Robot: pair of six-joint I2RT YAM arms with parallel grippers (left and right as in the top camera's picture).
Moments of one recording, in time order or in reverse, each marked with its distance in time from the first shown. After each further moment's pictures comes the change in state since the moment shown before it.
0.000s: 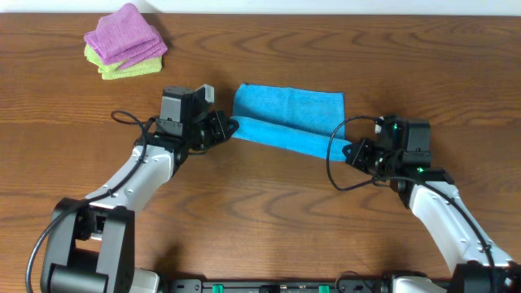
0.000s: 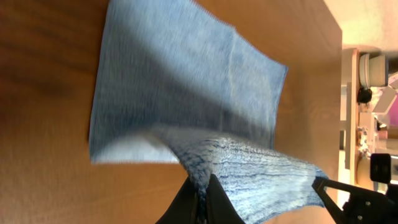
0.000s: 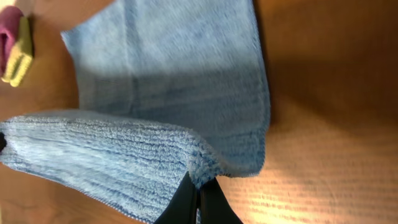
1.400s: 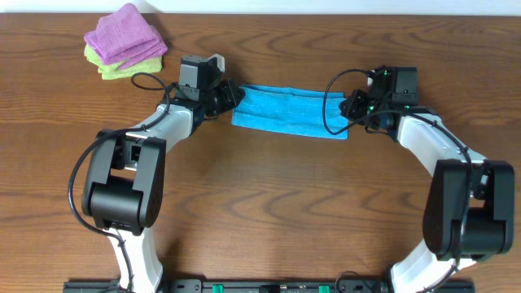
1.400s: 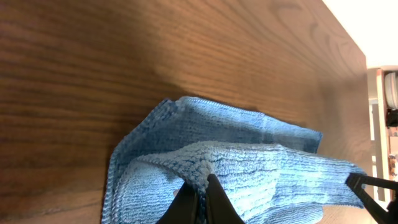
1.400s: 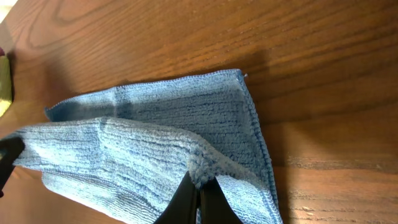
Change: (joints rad) left arm -0.002 0.413 0.340 0.092 -0.056 0.041; right arm 0.001 0.488 0.447 0.019 0.022 -0.063
